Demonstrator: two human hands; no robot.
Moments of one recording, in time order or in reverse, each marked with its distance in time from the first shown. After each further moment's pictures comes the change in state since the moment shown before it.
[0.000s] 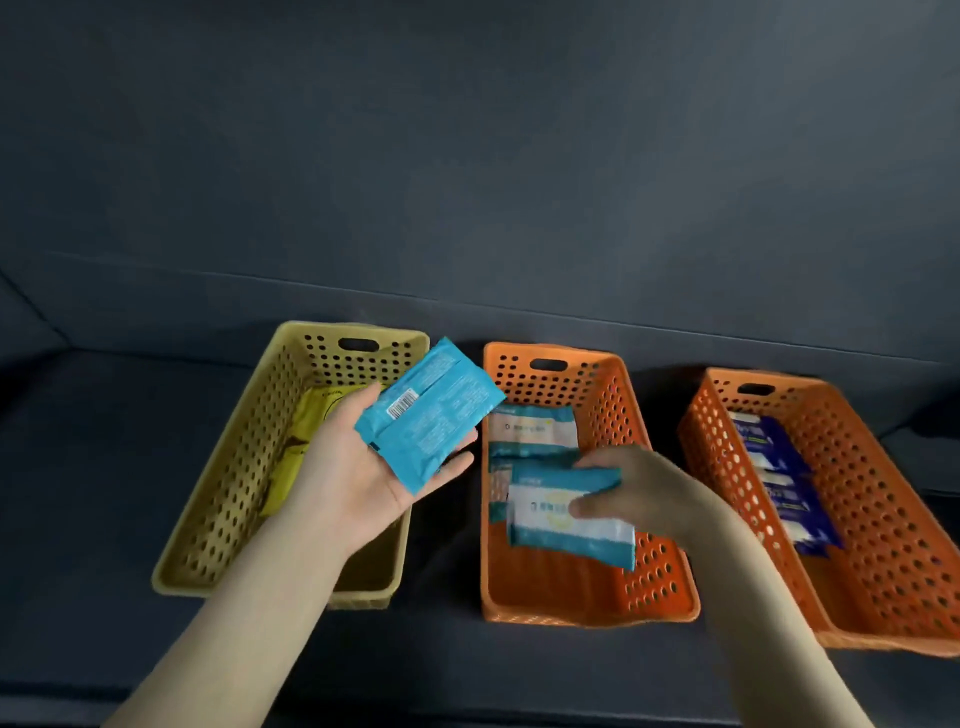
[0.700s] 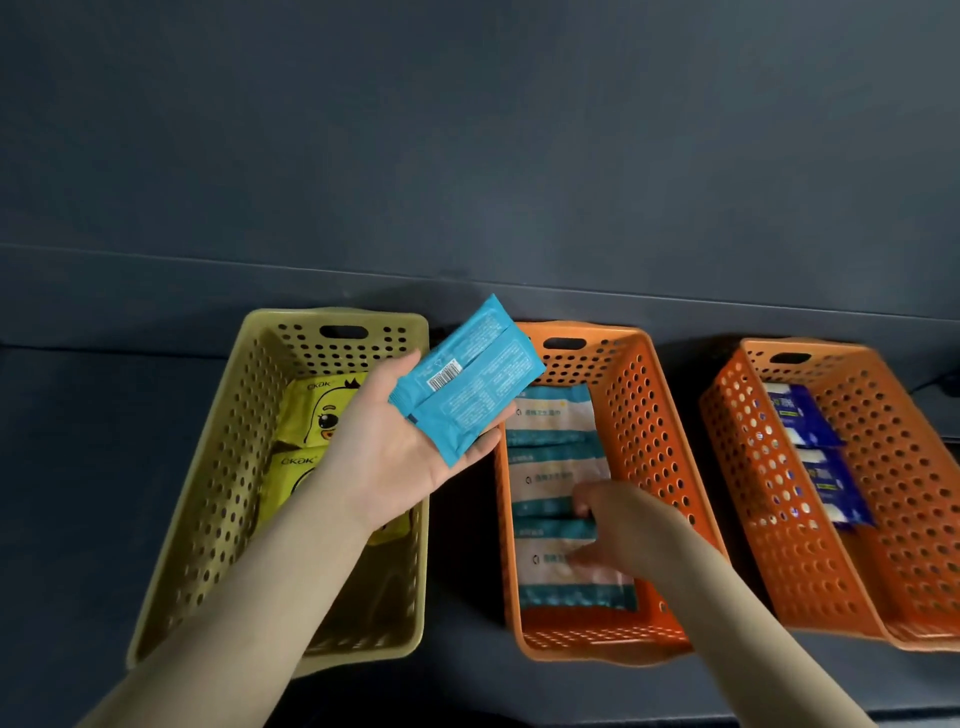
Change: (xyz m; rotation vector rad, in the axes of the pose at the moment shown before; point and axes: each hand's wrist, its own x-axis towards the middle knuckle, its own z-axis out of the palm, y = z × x) left_hand 0.056 0.018 0.002 0.074 -0.109 -0.165; right_hand 0.036 0.001 0.050 -0.539 -0.090 0.176
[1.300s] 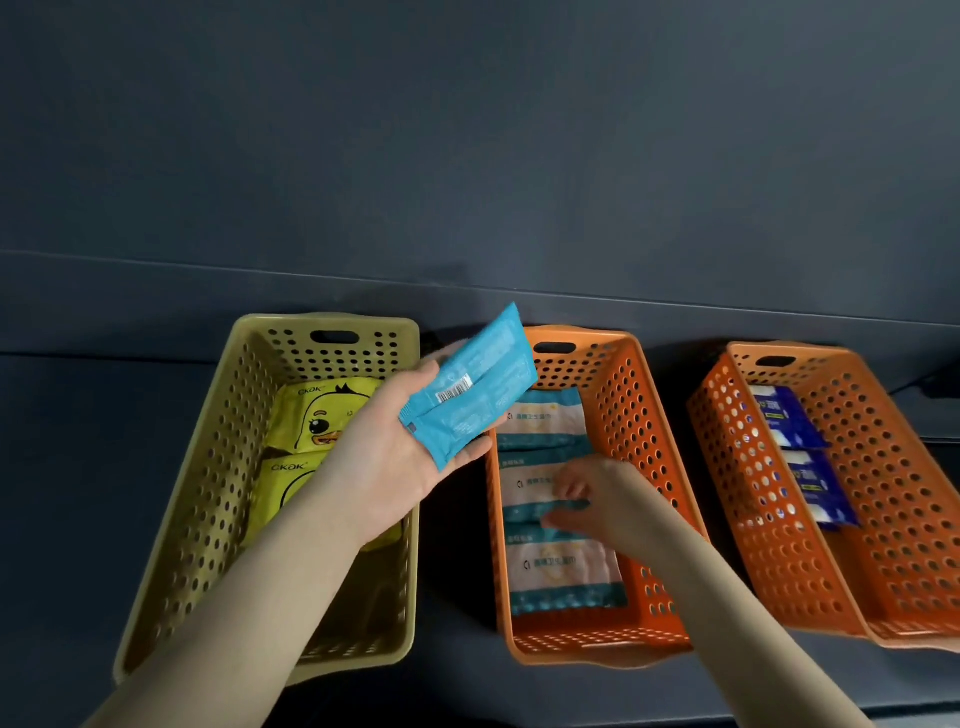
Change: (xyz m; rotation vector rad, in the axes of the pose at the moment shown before) left_hand -0.008 -0.002 0.013 0.239 -0.064 0.121; right_hand 0.015 0.011 -0.004 0.211 0.179 -0.152
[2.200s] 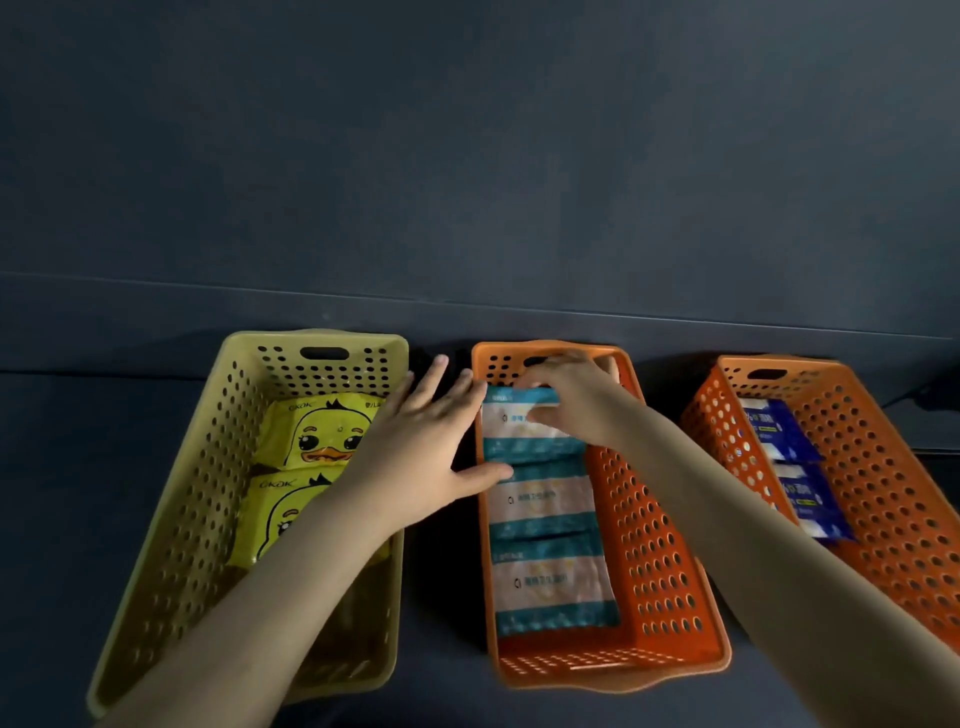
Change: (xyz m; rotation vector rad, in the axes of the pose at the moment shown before) left_hand 0.038 -0.015 -0.011 2.050 -0.002 0.399; right_hand 0.079 -0.017 -0.065 -0.229 0.172 -0.215
